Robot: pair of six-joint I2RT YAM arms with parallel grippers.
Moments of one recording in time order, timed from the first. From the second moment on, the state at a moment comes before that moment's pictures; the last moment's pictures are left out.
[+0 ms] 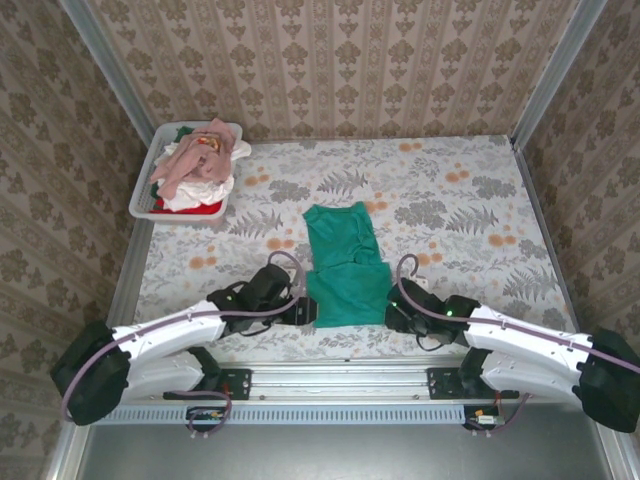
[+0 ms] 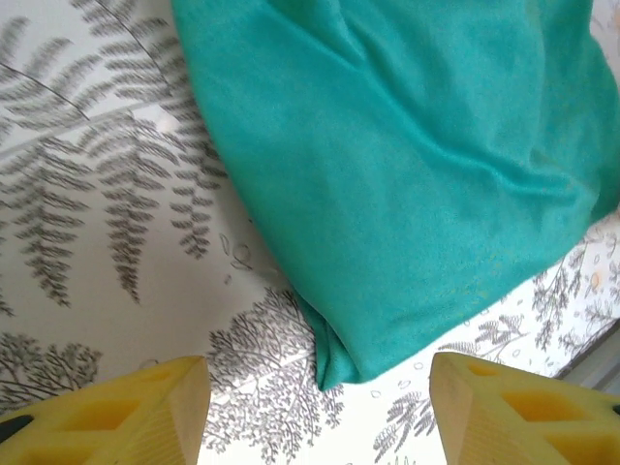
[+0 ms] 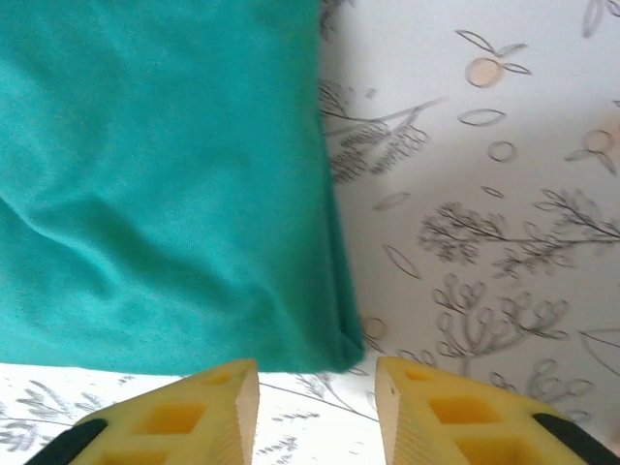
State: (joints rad) left arm -0.93 1.09 0.45 -0.26 0.17 -0.72; right arm 0.88 0.97 0.45 -0.60 0.18 0.98
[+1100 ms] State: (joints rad) left arm -1.11 1.36 0.53 -0.26 -0.01 -0.85; right arm 0.88 1.05 0.40 -0.45 0.15 0.94
